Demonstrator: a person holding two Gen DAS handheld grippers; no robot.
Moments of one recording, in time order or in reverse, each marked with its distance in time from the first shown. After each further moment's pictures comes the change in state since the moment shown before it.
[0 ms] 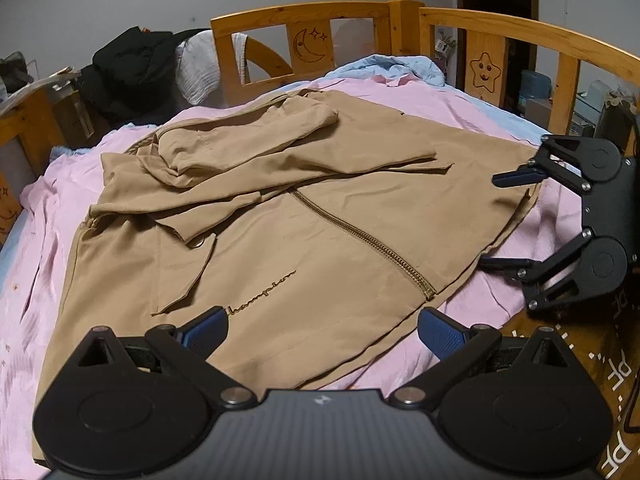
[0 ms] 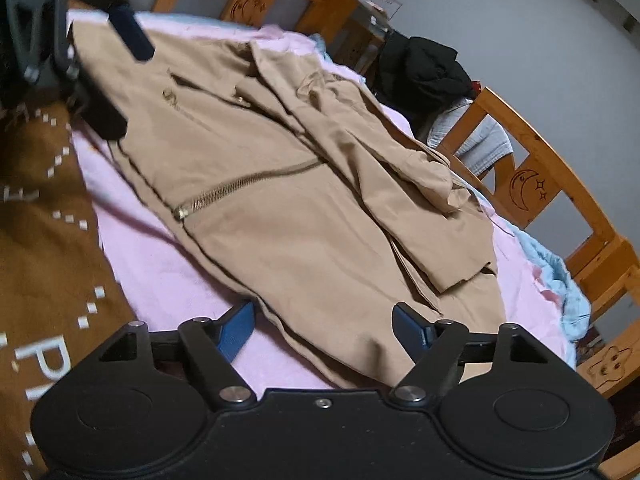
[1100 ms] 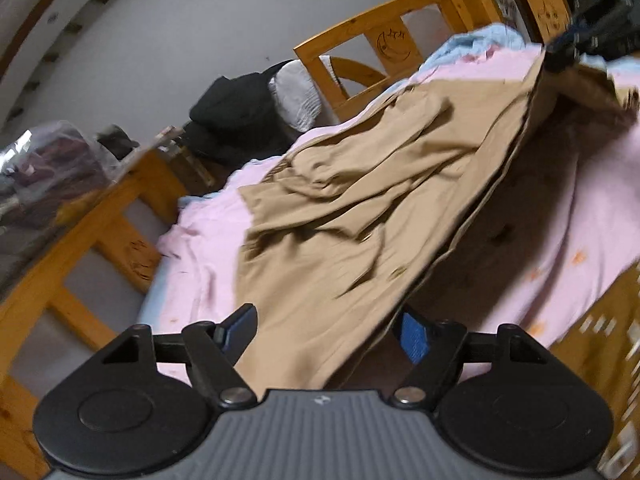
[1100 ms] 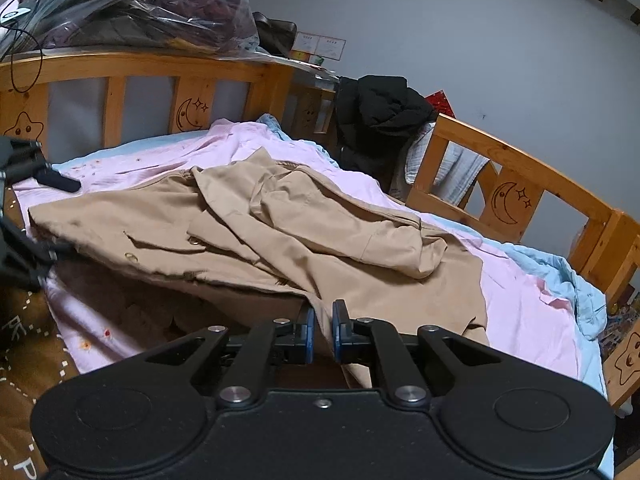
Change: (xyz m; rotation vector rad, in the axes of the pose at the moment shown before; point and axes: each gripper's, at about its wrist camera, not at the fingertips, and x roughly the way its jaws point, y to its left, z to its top) left arm -0.024 0.019 -0.028 0.231 -0.042 0.477; right arm -0.024 -0.080 0.061 0.330 -0.166 0.087
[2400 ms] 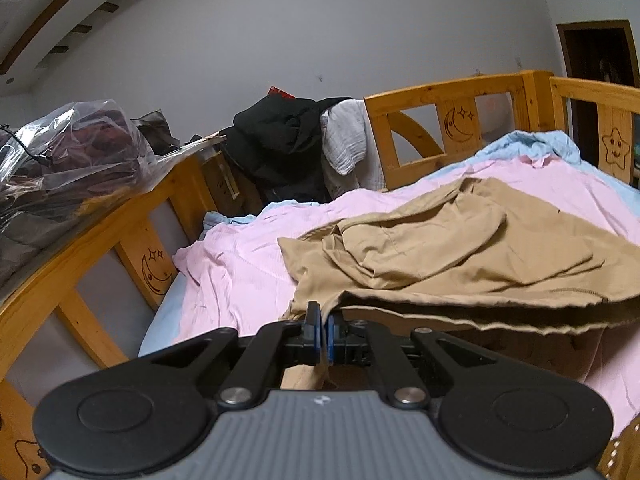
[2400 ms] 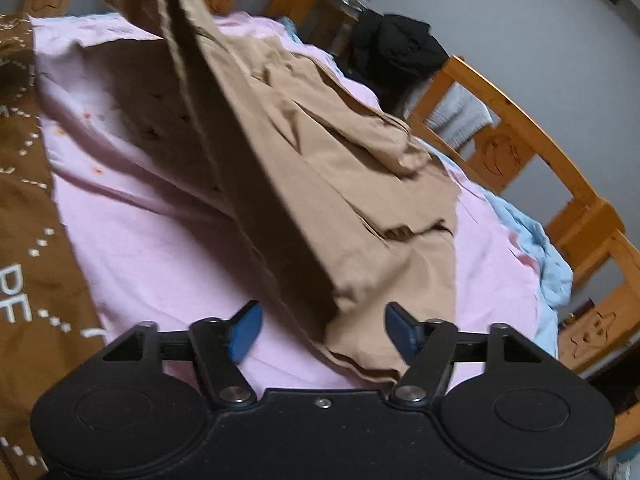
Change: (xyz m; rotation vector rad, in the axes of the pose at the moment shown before) left arm 0.002 0.094 0.077 -0.319 -0.067 -0.044; right arm 0.001 -0.008 -0.096 -0.282 0.212 -0.097
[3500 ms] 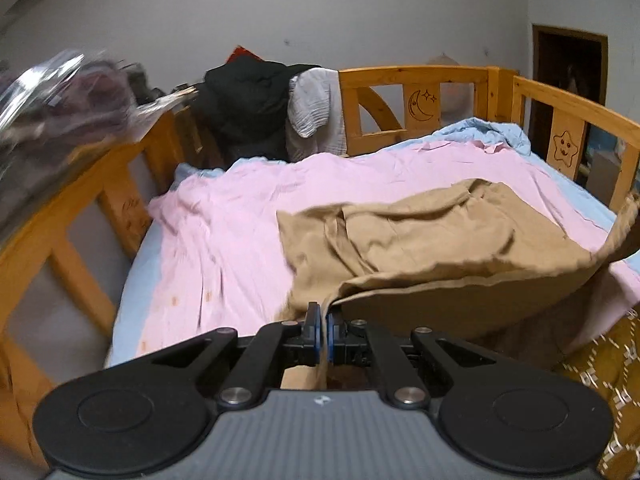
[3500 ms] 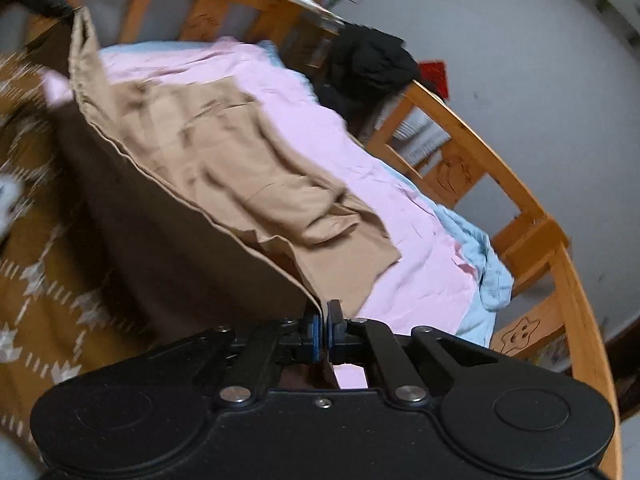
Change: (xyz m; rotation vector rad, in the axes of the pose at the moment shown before) left arm -0.050 0.061 0.001 -0.037 0.141 -0.197; right arm -0.115 -0.066 0.062 0.066 0.049 -0.022
